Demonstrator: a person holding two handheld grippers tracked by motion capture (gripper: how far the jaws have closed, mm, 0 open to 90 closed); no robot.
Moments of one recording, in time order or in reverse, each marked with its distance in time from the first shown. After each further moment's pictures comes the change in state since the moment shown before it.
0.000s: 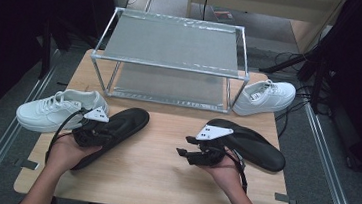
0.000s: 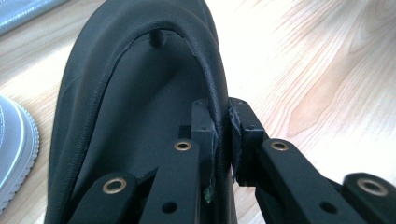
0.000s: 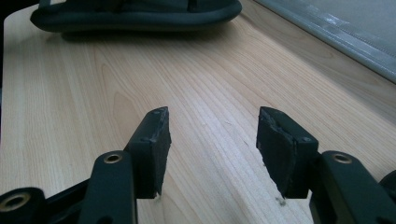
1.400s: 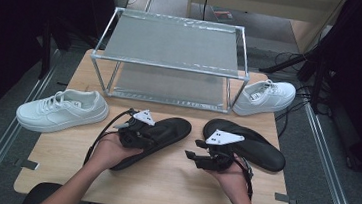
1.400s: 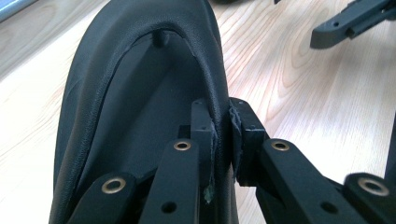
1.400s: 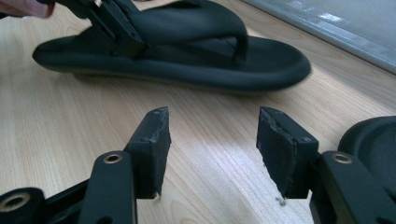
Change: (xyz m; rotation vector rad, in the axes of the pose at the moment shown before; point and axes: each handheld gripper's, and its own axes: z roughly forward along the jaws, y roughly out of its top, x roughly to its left) left arm -0.063 0.070 0.068 0.031 -0.184 0.086; right arm -0.001 -0.018 -0.020 -0.021 -0.067 0.067
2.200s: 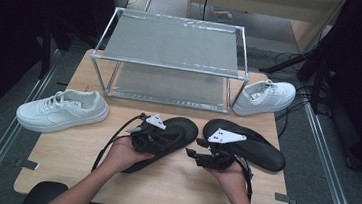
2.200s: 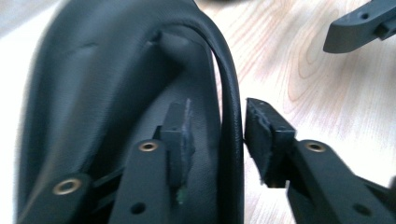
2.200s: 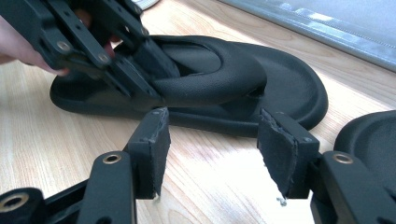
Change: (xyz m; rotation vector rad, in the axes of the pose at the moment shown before) left arm -0.005 0.002 0.029 -0.006 0.008 -0.016; right arm -0.004 -0.002 0.002 -0.031 -0.008 0.059
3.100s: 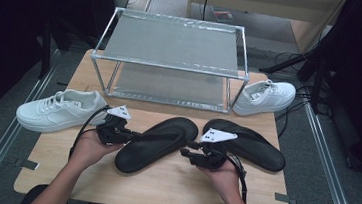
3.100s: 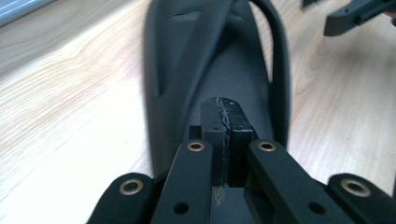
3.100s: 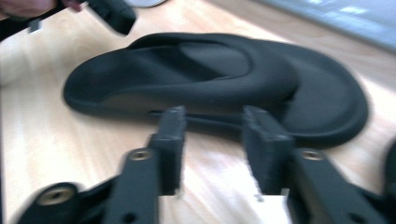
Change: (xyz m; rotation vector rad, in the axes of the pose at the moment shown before) left arm 0.044 -0.042 -0.068 -0.045 0.037 -0.059; right arm 0.010 0.004 0.017 0.027 0.046 0.004
